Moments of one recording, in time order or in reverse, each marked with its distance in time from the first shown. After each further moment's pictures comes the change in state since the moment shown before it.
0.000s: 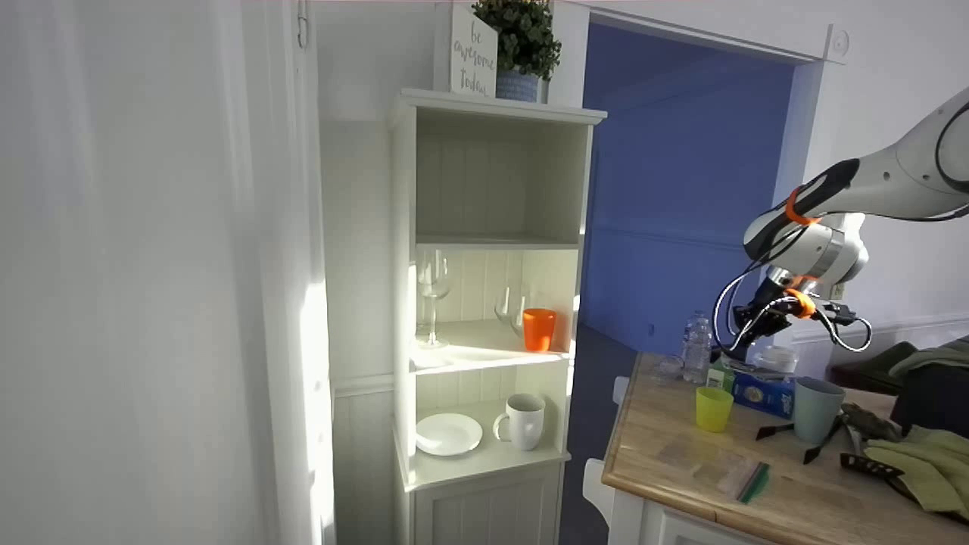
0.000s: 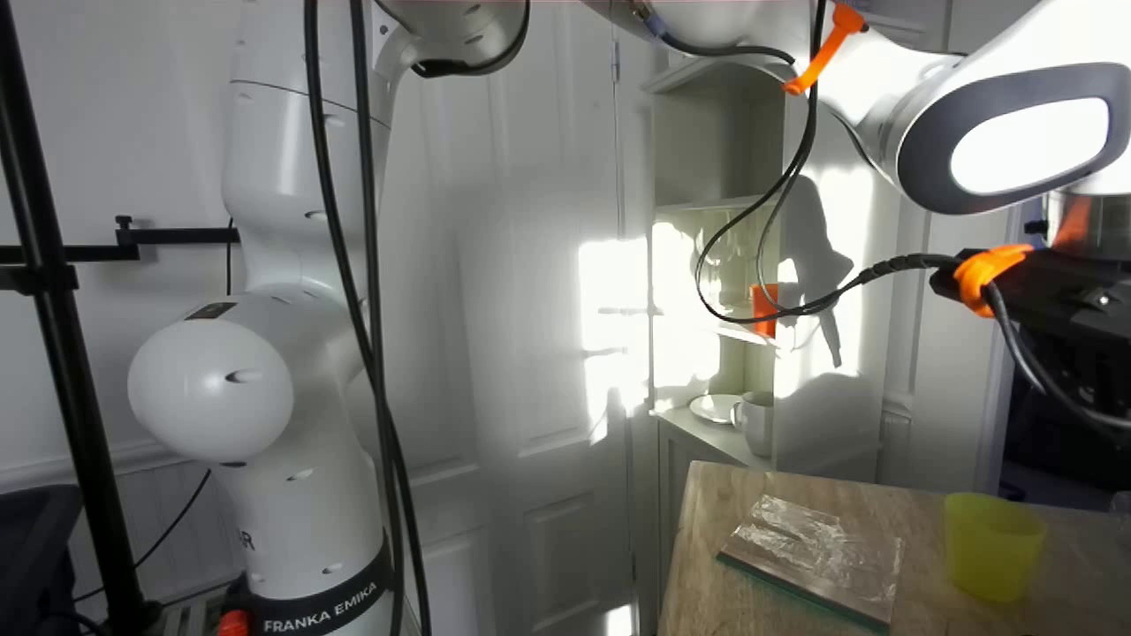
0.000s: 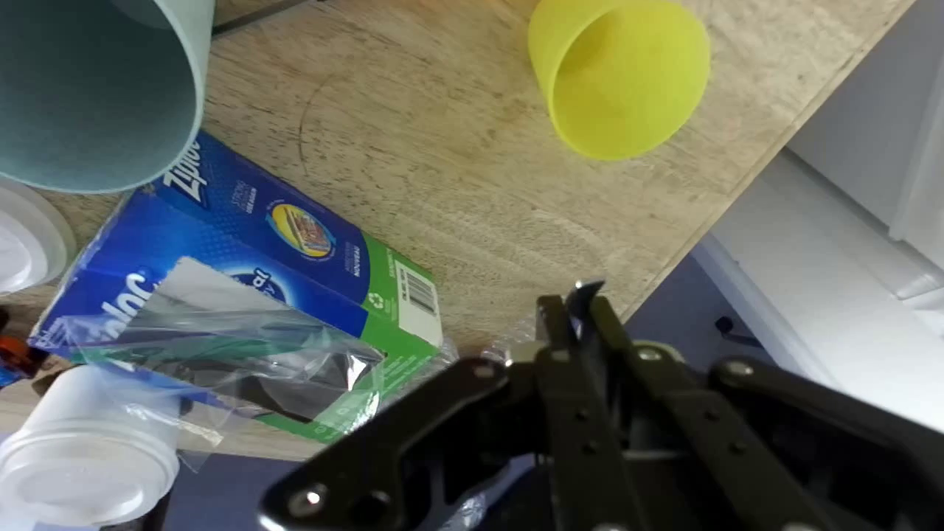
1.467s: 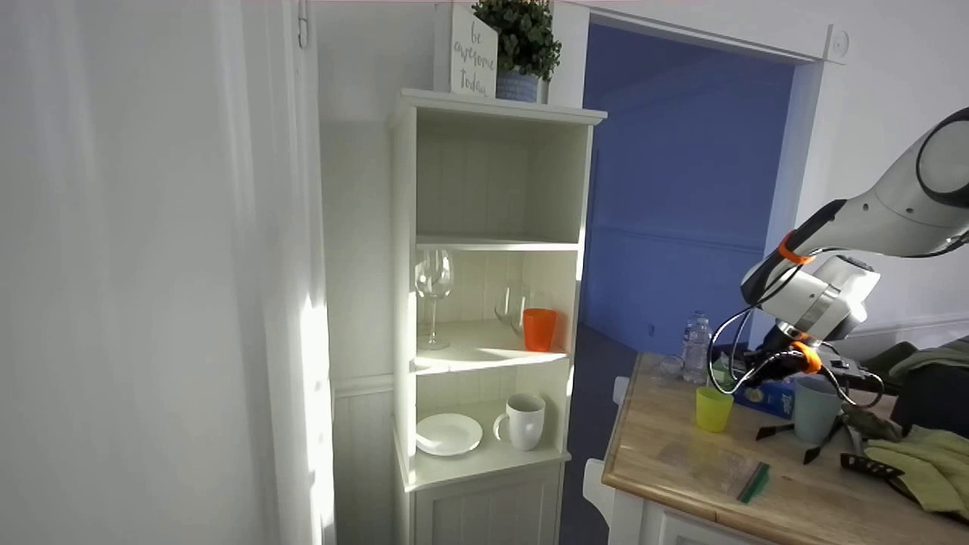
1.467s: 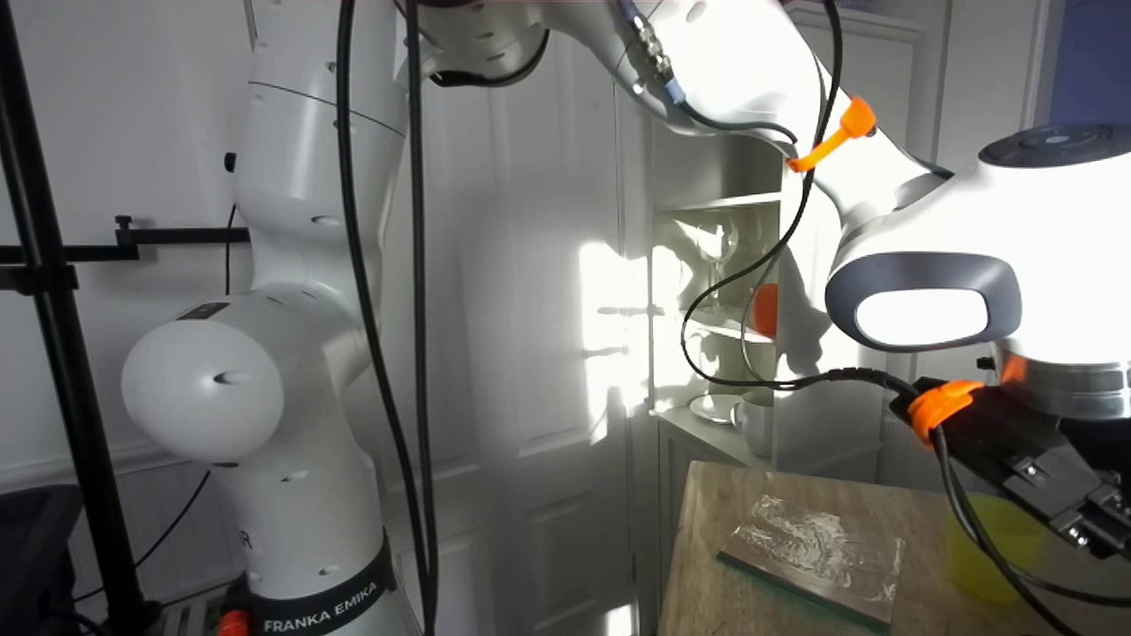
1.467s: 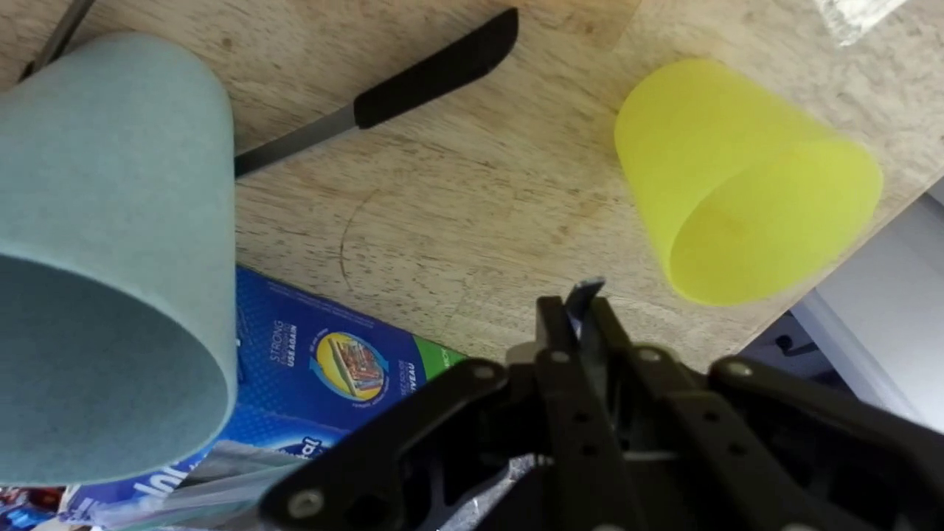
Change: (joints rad) arm -0.047 0.065 0.074 -0.183 0.269 0.299 -0.229
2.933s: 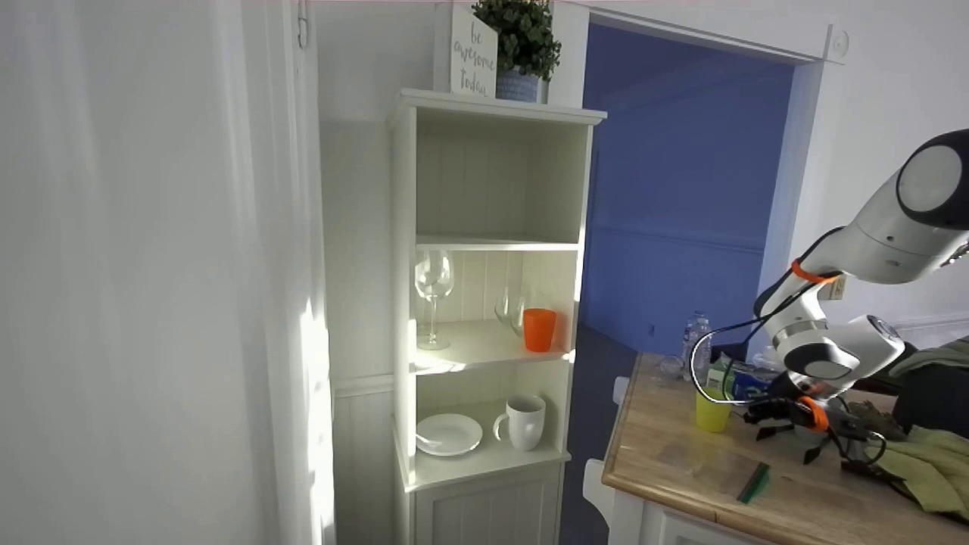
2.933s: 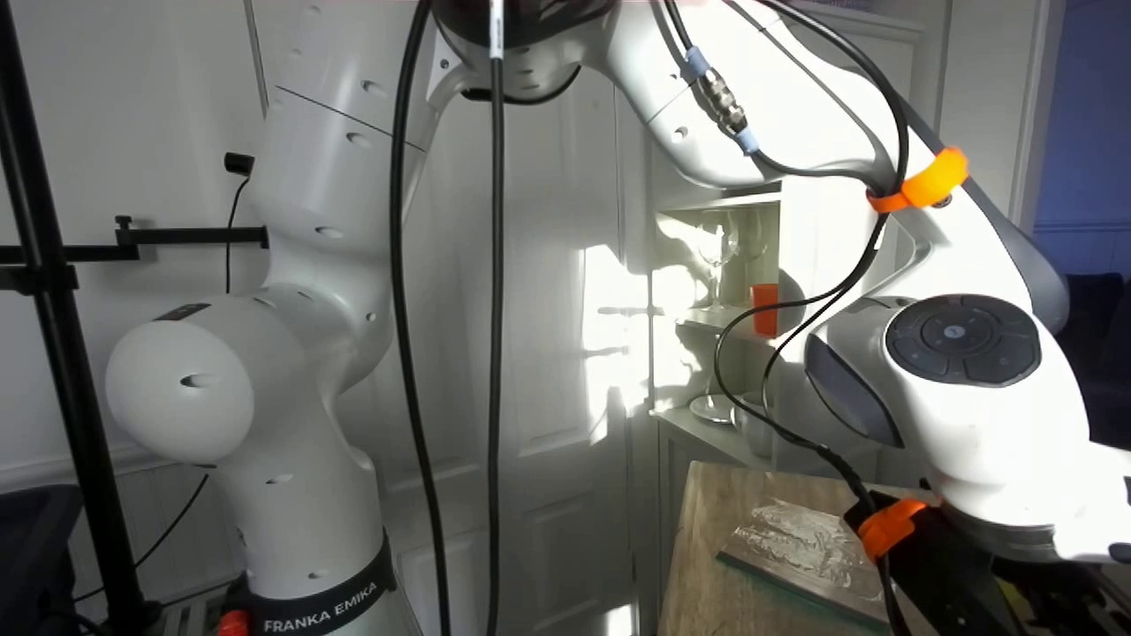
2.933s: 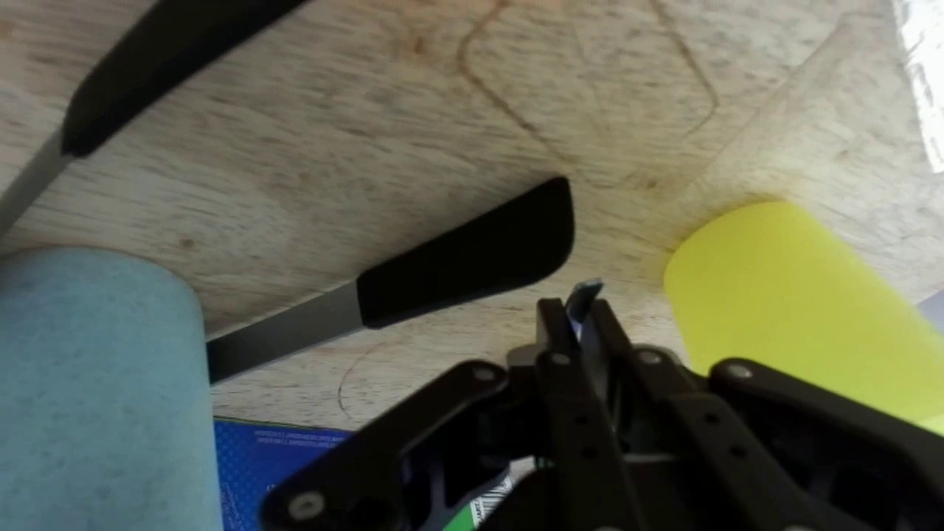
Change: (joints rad) arm -0.137 0.121 0.178 -0.010 0.811 0.125 -0.808
